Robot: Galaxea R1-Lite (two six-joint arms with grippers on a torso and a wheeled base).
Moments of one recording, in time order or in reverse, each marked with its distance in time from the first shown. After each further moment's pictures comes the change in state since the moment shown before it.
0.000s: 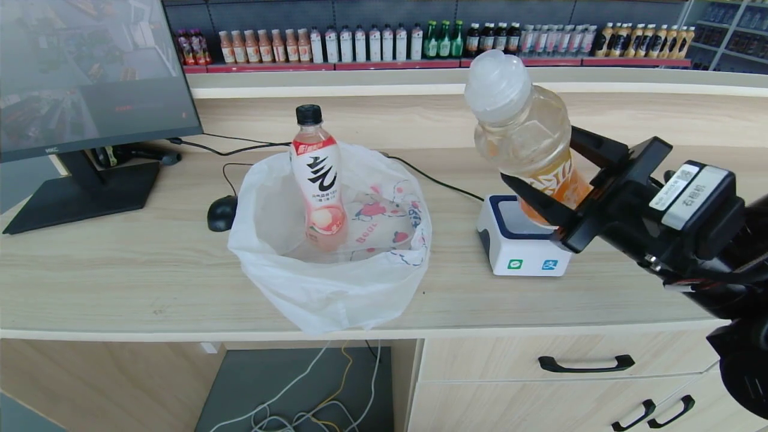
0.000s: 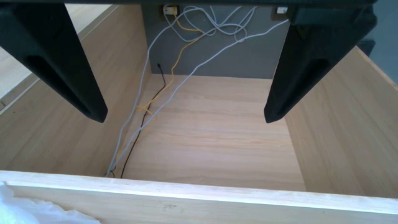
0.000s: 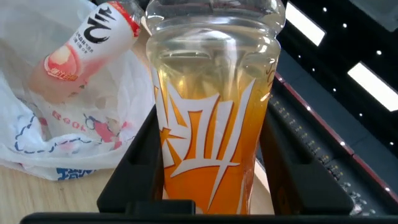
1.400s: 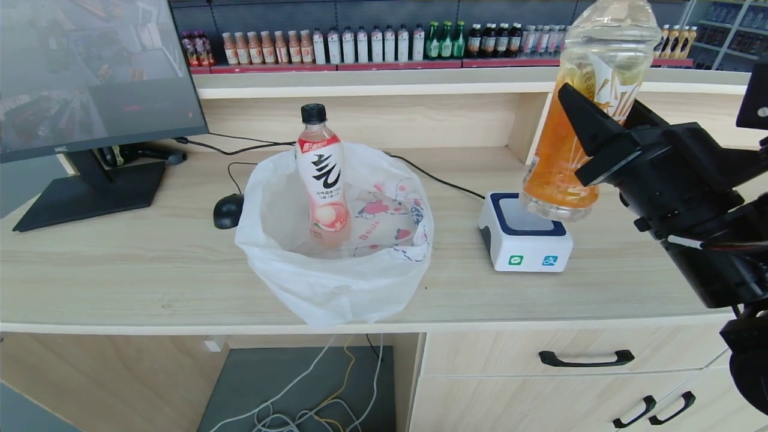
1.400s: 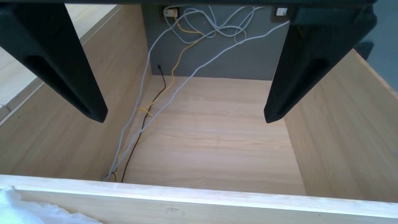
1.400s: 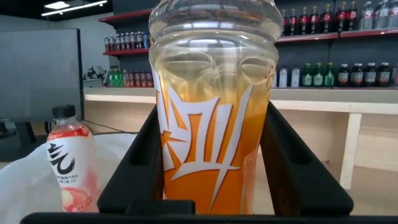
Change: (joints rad) left arm 0.000 0.000 0.000 0.000 0.000 0.000; right arm 0.080 -0.032 -0.061 -0.005 -0.550 0.713
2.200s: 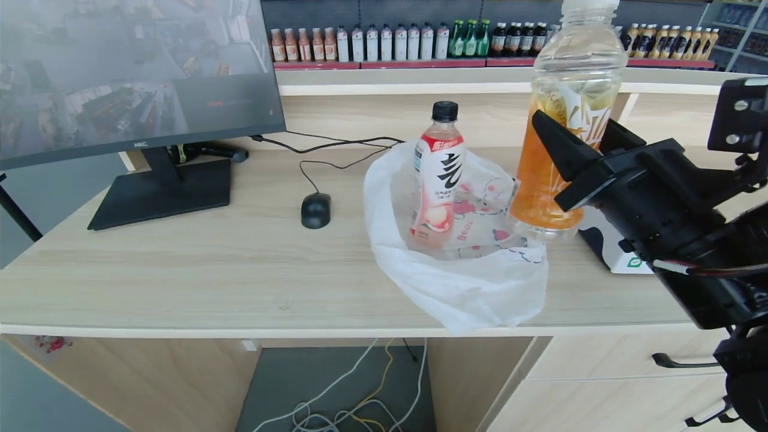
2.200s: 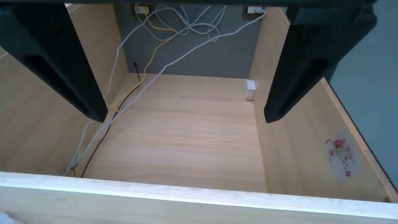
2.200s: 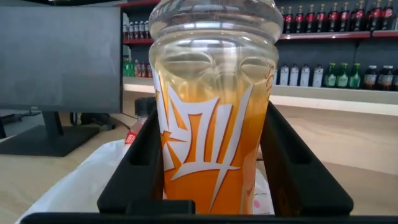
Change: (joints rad) left arm 0.000 0.000 0.000 0.000 0.000 0.000; right arm 0.041 0.001 0.046 0.006 0.004 -0.042
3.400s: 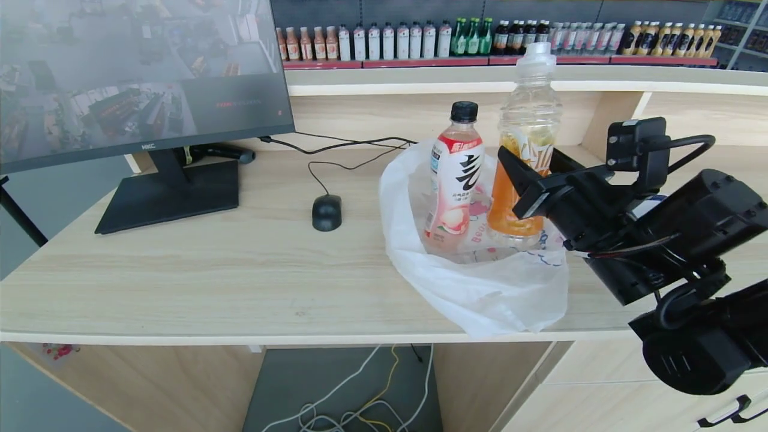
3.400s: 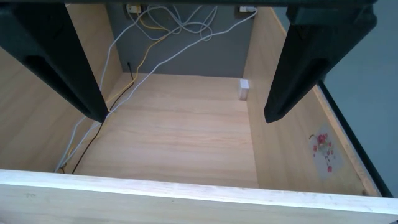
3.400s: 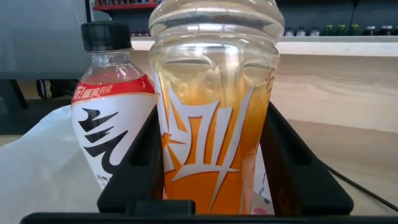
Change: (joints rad) left arm 0.000 0.000 0.000 0.000 0.000 0.000; right arm -0.086 0.213 -0.102 -0.002 -0.001 0.024
